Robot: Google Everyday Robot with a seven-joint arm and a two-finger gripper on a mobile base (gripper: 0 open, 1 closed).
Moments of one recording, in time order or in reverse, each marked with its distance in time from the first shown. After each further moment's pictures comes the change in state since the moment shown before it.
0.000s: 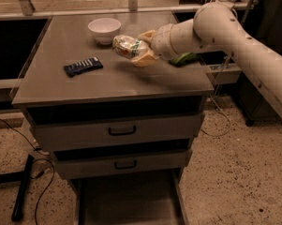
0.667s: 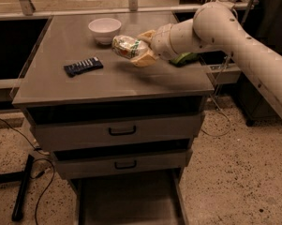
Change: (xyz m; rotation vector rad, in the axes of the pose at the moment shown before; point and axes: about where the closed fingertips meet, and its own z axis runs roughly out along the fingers) arm 0.000 0.000 0.000 0.000 0.000 0.000
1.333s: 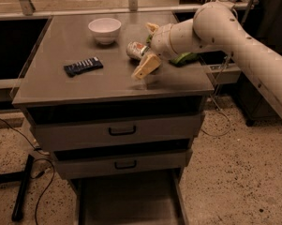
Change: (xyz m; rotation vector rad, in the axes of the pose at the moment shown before) arm 0.000 0.000 0.000 0.000 0.000 0.000
